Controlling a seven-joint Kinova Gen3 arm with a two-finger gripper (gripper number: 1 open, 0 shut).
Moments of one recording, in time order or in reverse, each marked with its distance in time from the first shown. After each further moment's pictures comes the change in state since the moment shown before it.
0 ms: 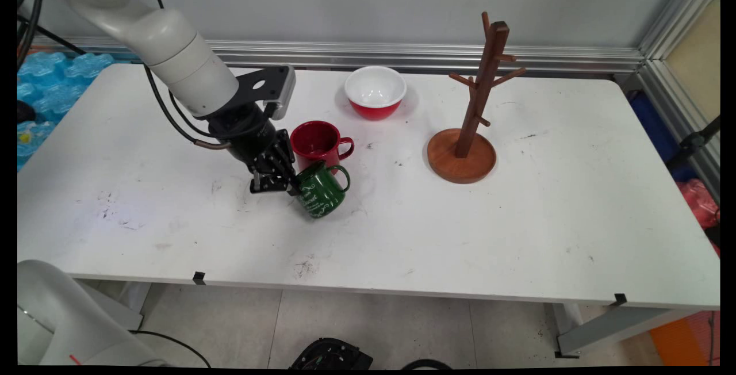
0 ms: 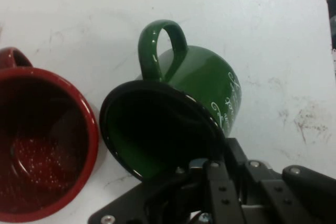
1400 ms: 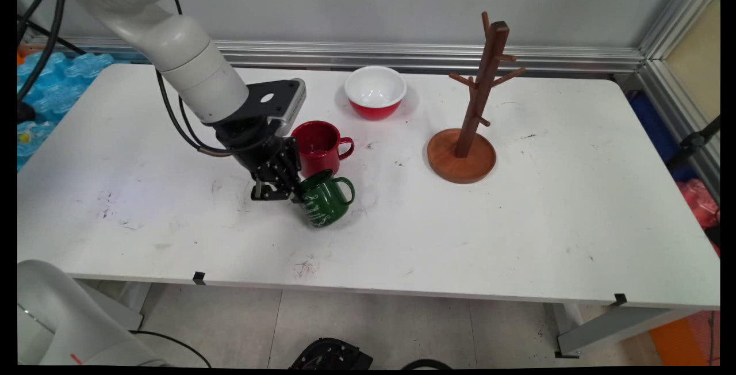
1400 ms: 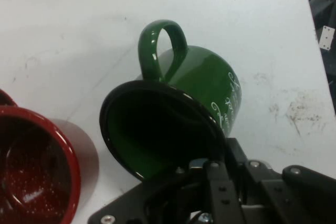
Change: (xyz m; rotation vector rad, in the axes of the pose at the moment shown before) arm 0.013 0.005 0.010 -0.024 -0.027 0.135
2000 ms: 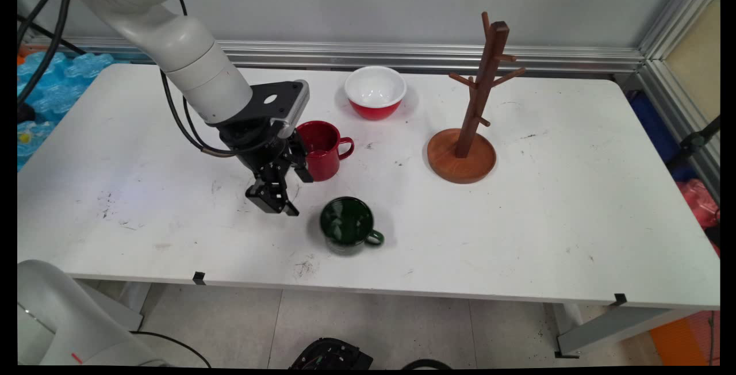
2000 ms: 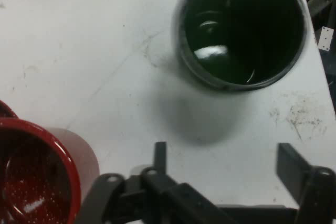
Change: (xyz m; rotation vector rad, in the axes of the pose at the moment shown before) arm 0.003 -0.002 0.003 -0.005 0.005 0.019
